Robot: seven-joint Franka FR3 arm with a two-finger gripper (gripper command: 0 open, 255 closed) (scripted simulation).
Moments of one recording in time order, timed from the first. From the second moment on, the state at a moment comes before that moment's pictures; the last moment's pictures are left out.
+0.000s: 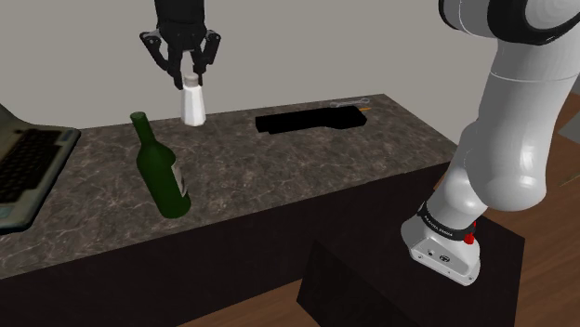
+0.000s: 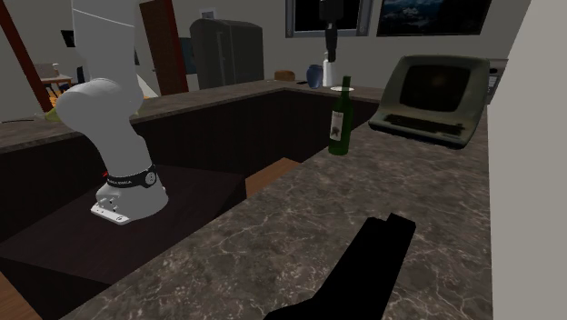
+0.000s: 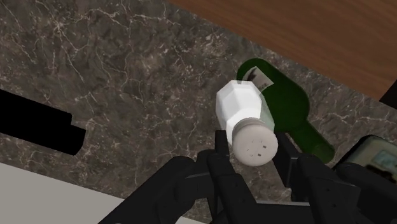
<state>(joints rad) 0.38 0.29 0.31 -1.33 -0.11 1.74 0.73</state>
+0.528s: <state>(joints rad) 0.37 0.27 0.30 -1.47 -0.11 1.85 0.73</state>
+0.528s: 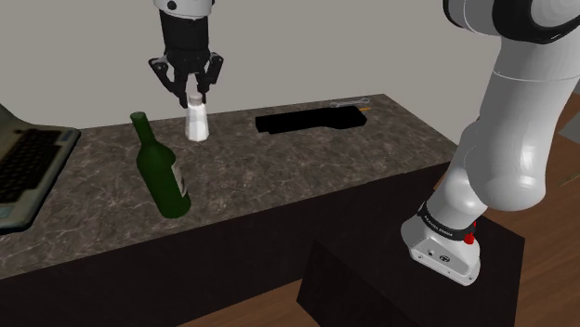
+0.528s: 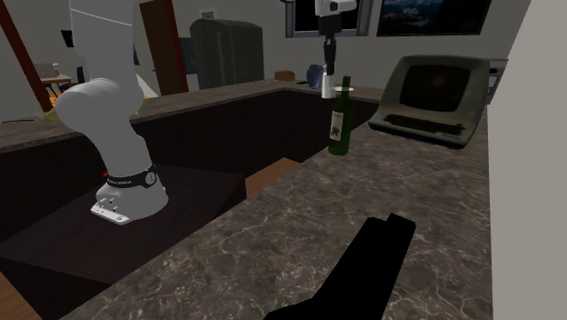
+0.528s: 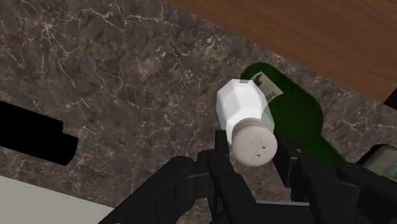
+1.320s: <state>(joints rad) 0.36 0.28 0.30 -1.62 -0.11 2.01 0.74</state>
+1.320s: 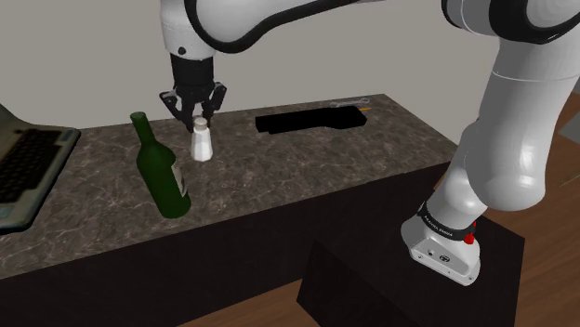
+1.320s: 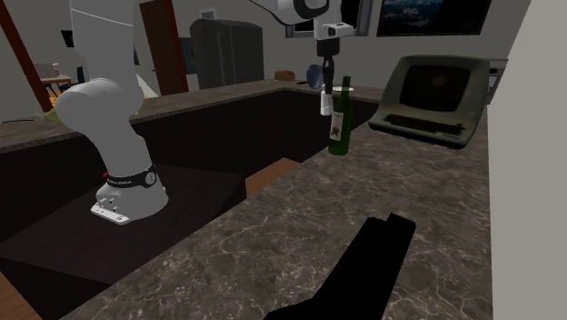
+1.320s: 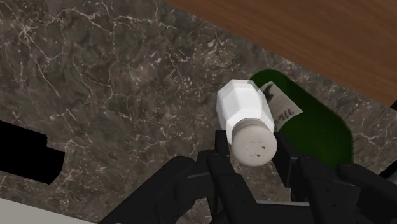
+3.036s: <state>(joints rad) 0.37 0.40 0.28 -1.81 -0.17 2.31 0.78</state>
